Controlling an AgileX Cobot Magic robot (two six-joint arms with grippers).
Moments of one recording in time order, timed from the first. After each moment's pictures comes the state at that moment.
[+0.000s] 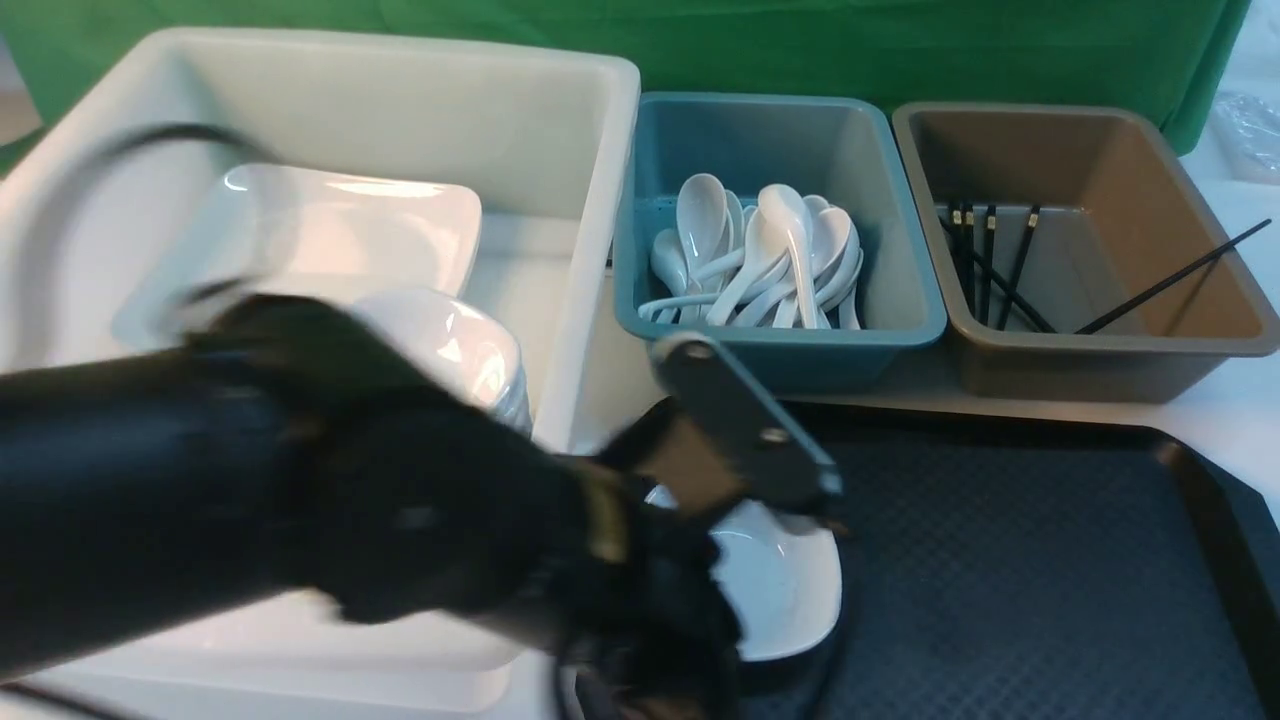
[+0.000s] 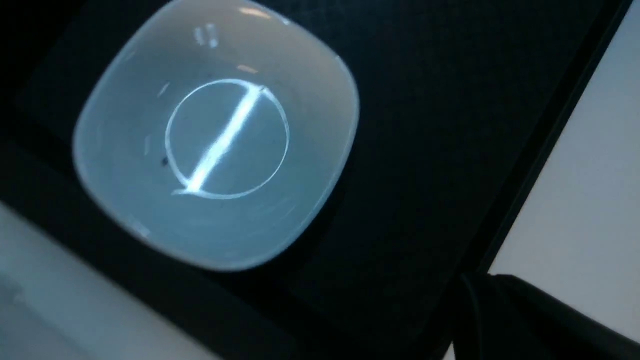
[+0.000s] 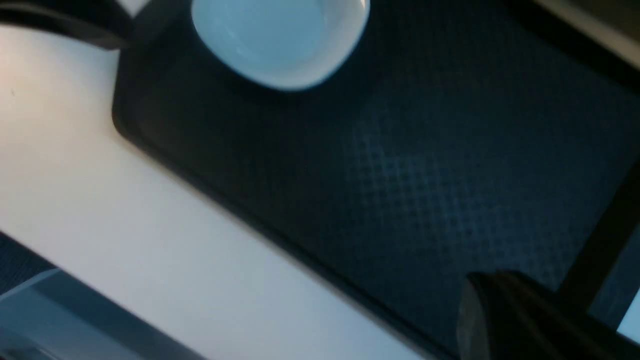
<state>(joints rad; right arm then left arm) 0.85 0.76 -0.96 -0.23 1.16 0.32 -0.92 1.50 -1.05 -0.16 0.68 0.25</state>
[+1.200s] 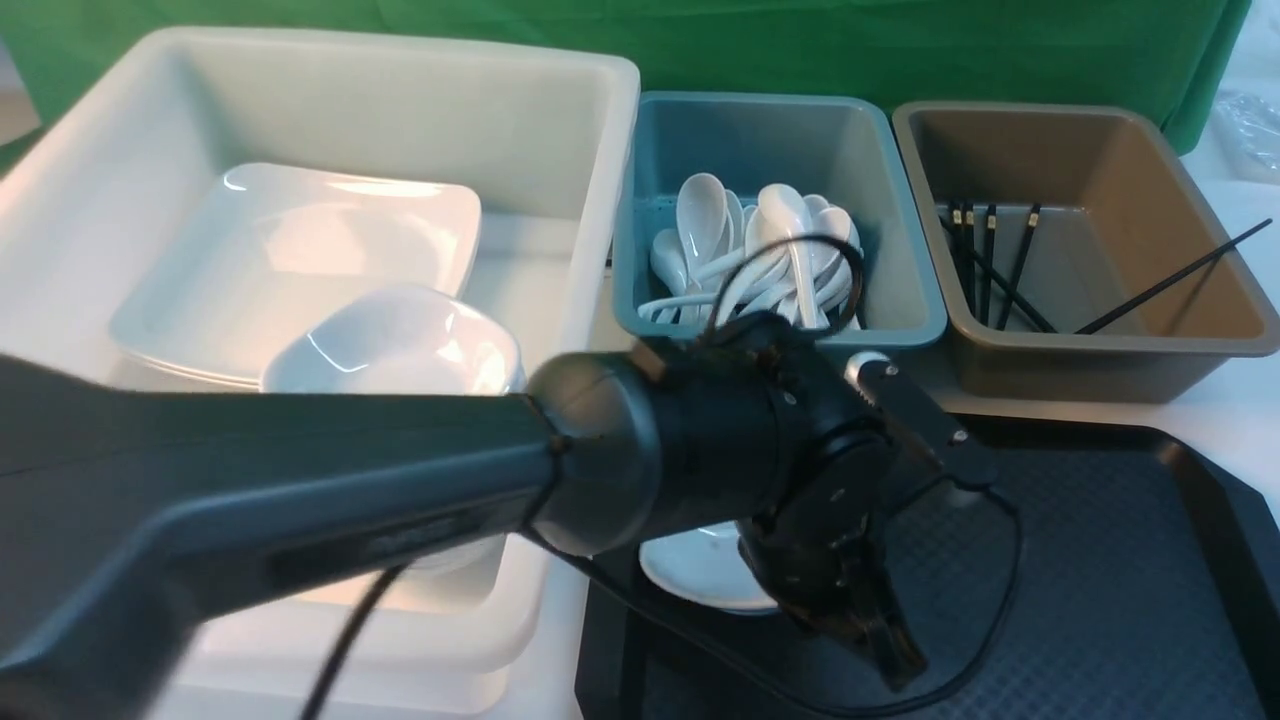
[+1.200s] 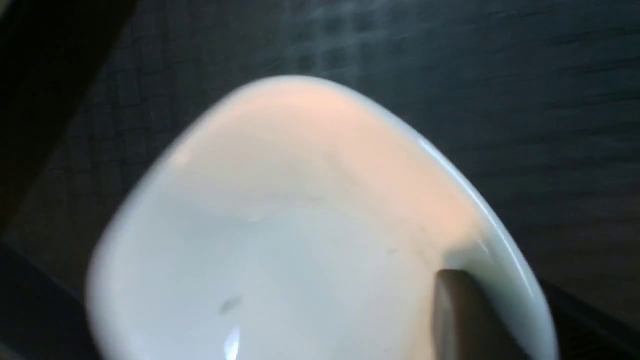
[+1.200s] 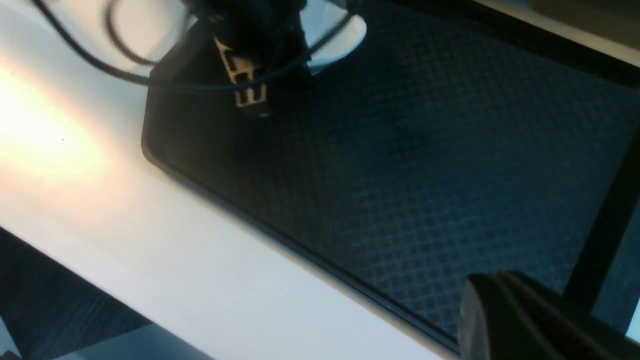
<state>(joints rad) 0.85 0.38 -0.82 -0.23 1.16 0.37 -0.98 1.92 -1.43 0.11 0.75 -0.02</state>
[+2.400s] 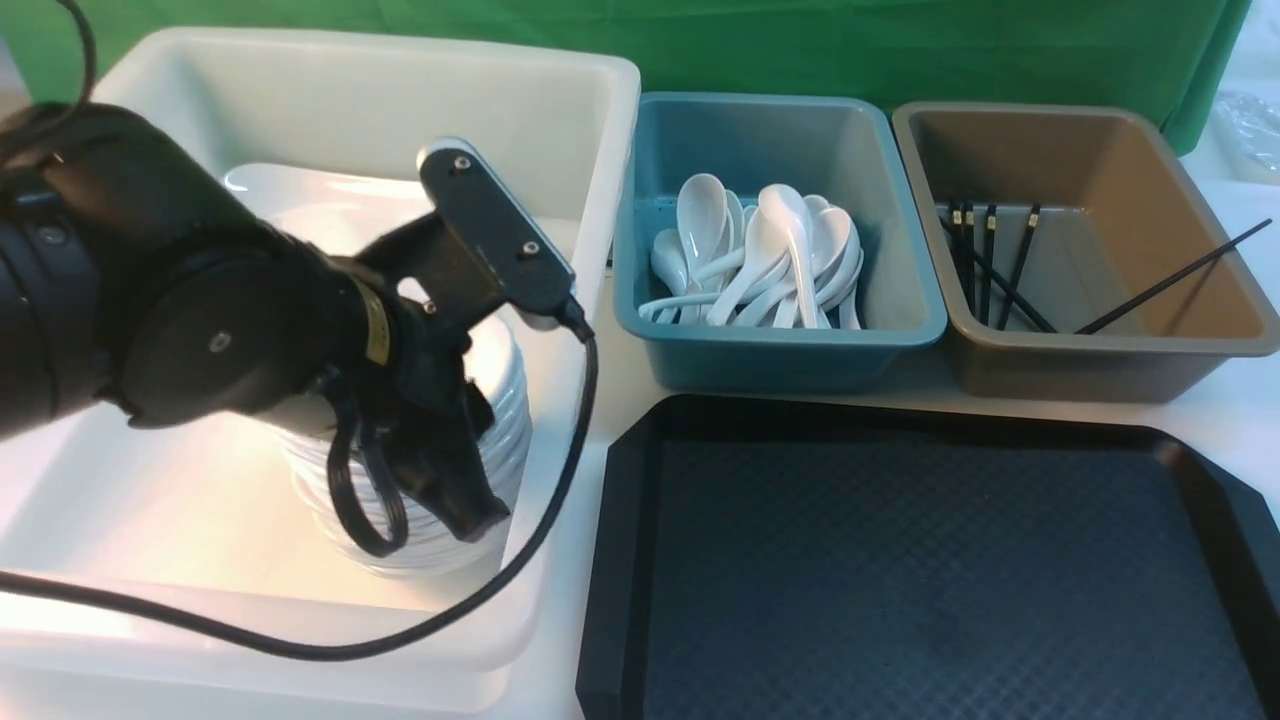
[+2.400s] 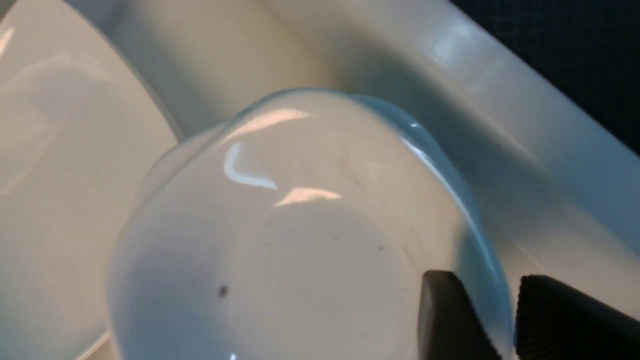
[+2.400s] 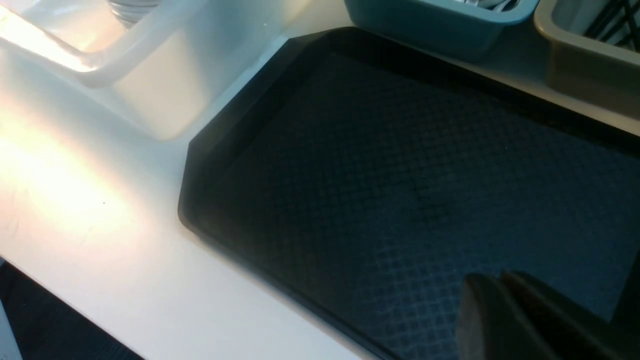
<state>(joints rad) 0.85 0.38 -0.82 -0.23 1.03 0.37 -0.62 1.38 -1.04 0.24 0.77 0.21</state>
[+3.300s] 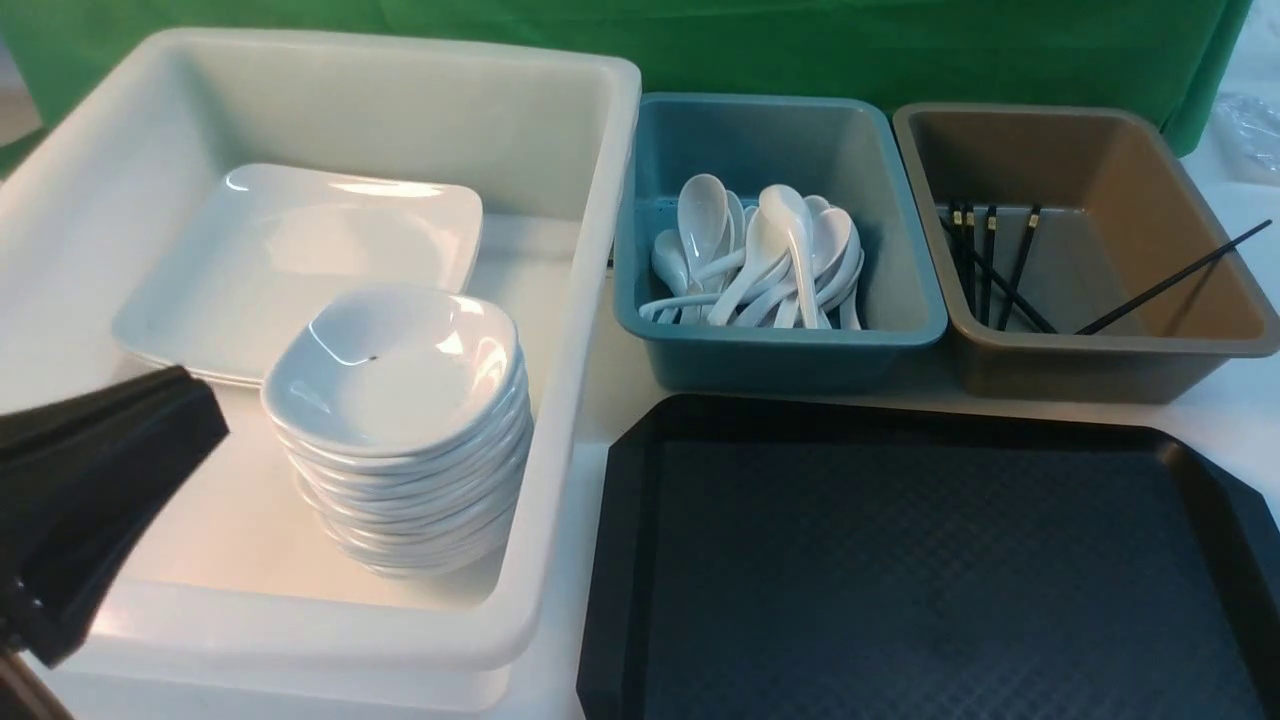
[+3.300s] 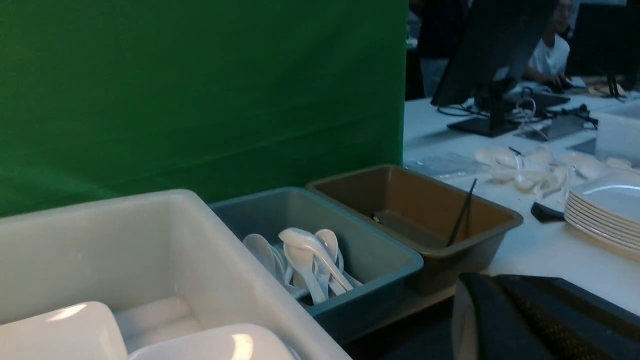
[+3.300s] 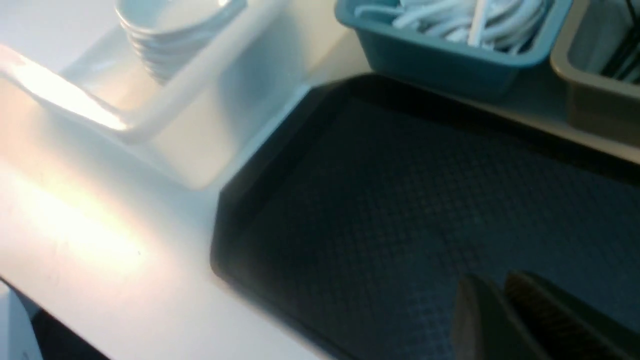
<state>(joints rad) 0.85 0.38 -0.81 -0.22 0.92 0.42 -0.62 0.39 -0.41 -0.21 0.05 0.20</state>
